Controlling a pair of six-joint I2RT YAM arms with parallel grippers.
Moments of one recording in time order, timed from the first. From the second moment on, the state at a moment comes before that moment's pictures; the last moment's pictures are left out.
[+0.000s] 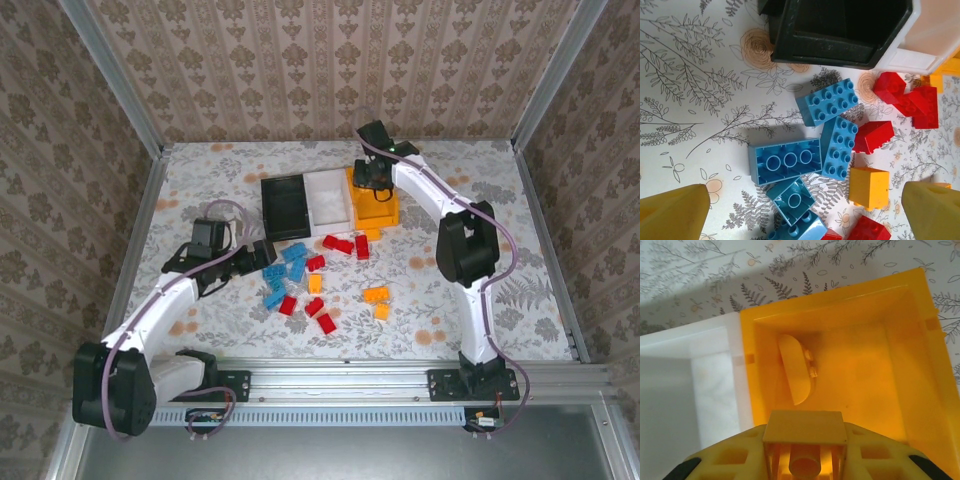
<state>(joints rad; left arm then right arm) -0.27 1.12 0.66 -0.44 0.33 -0.50 0.36 2.20 1.99 -0.80 0.07 0.47</state>
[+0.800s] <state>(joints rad) -0.27 1.18 0.66 -0.41 0.34 -0.50 0.33 2.29 2.00 -0.81 0.04 0.47</state>
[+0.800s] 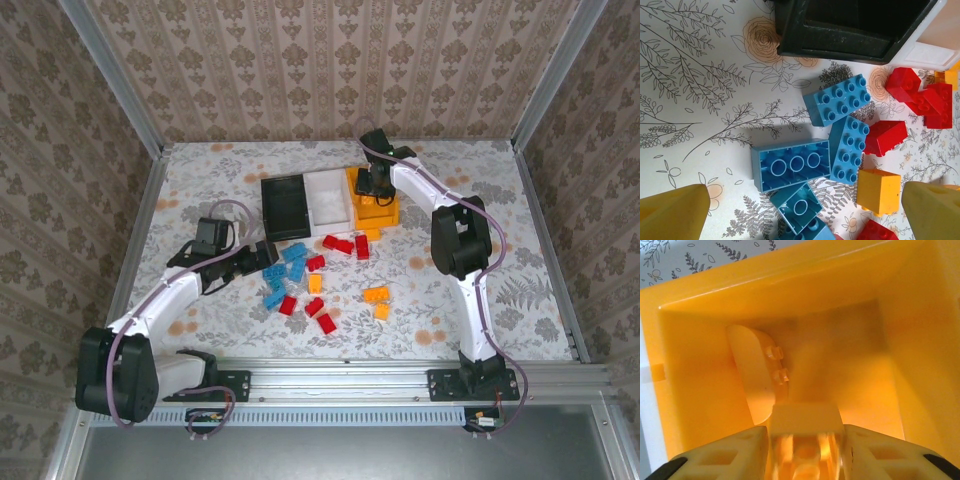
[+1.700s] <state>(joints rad) -0.28 1.08 0.65 -0.41 0.34 -0.51 0.33 1.68 1.51 -0.82 -0.03 0.46</state>
